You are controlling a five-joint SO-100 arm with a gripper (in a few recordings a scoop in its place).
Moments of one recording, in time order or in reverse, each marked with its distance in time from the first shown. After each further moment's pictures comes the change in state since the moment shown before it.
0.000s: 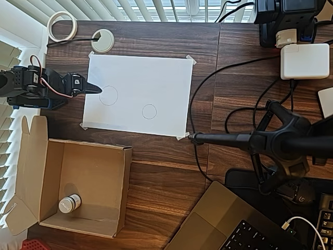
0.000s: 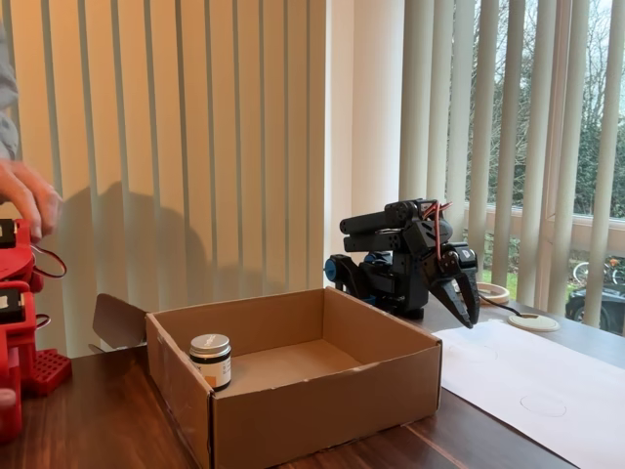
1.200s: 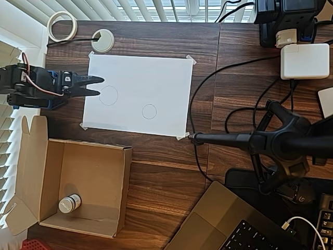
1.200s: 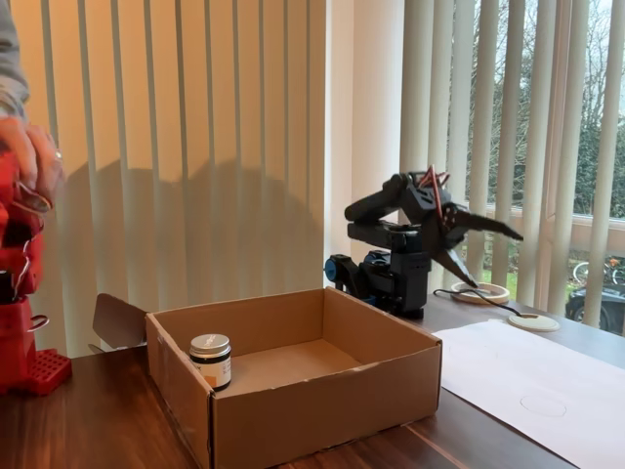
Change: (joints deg) arm 8.3 -15.2 -25.3 -1.5 -17.6
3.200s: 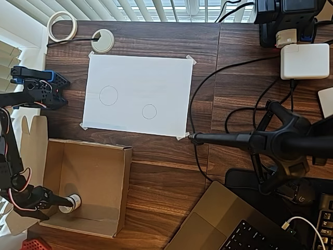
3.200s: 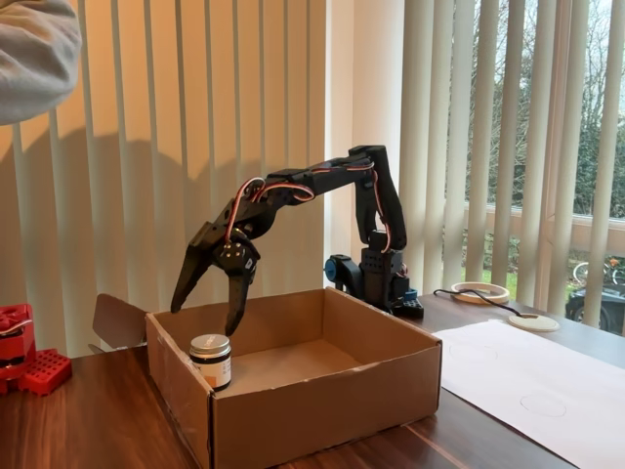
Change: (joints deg) arm 72.7 -104.3 -66.5 -30.3 -91.2
